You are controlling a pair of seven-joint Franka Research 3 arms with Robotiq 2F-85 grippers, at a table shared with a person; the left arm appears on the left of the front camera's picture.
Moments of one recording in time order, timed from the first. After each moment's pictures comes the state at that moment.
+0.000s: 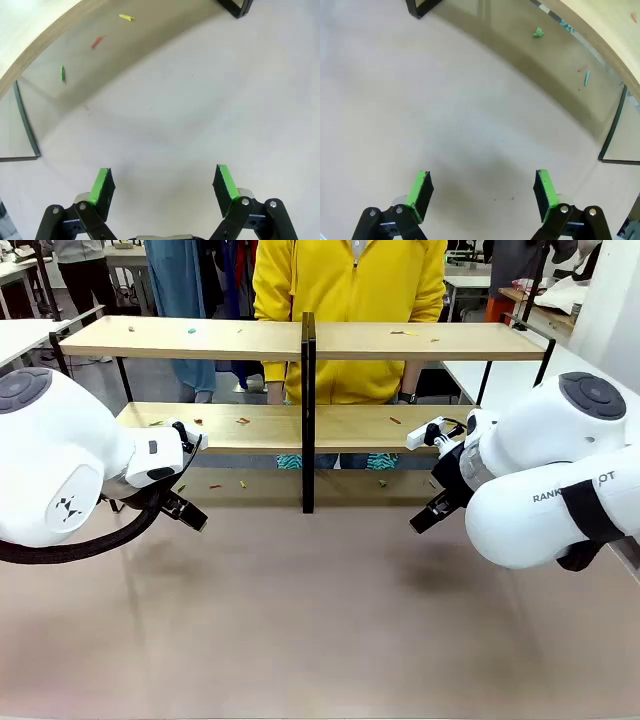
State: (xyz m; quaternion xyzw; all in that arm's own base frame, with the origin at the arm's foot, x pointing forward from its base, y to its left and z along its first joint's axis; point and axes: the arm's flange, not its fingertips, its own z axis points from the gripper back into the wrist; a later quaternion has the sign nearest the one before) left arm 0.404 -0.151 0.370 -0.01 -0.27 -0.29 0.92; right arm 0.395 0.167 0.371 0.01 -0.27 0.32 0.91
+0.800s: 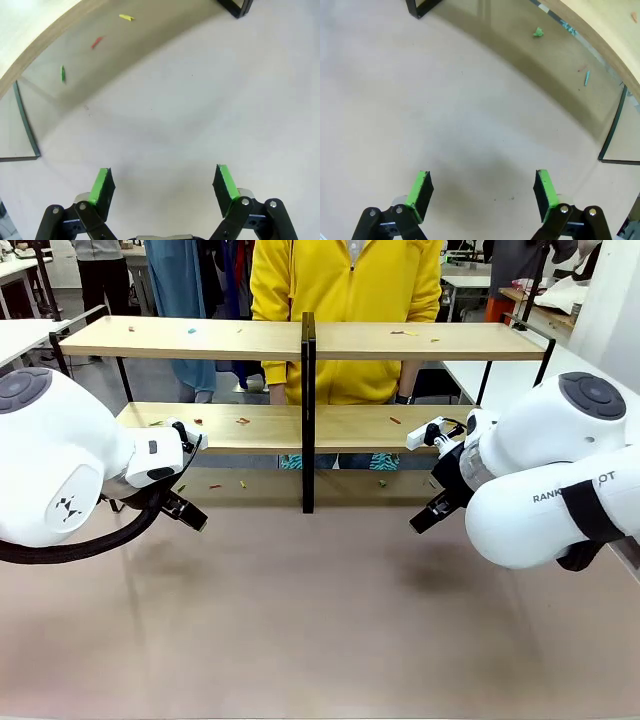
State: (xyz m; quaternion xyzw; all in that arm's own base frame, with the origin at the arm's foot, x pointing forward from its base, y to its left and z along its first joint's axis) left arm 0.404 -0.150 0.370 -0.01 -0.27 -0.29 0.92; right arm 0.395 0.167 0.371 0.01 -0.27 0.32 0.91
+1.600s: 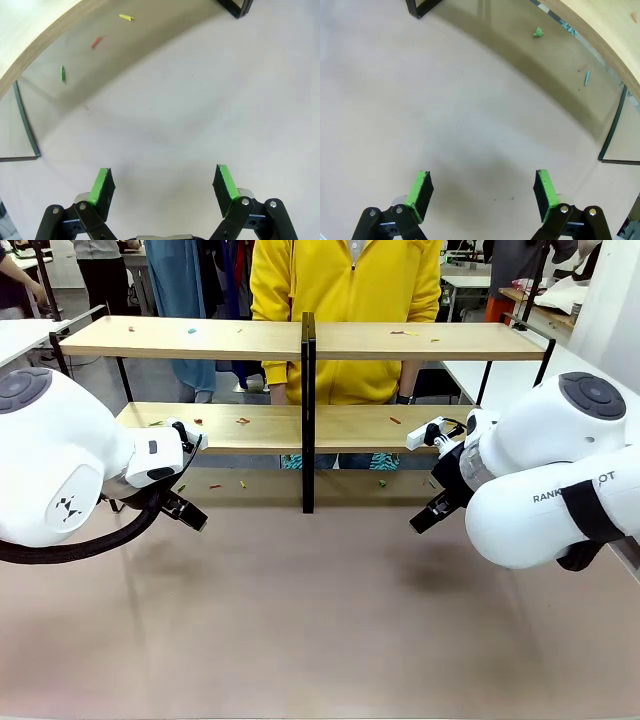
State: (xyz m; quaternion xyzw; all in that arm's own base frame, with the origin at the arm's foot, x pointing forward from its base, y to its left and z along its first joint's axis) left arm 0.404 -0.150 0.370 -0.01 -0.27 -0.29 0.92; right arm 0.395 0.167 0.371 0.01 -0.27 0.32 0.91
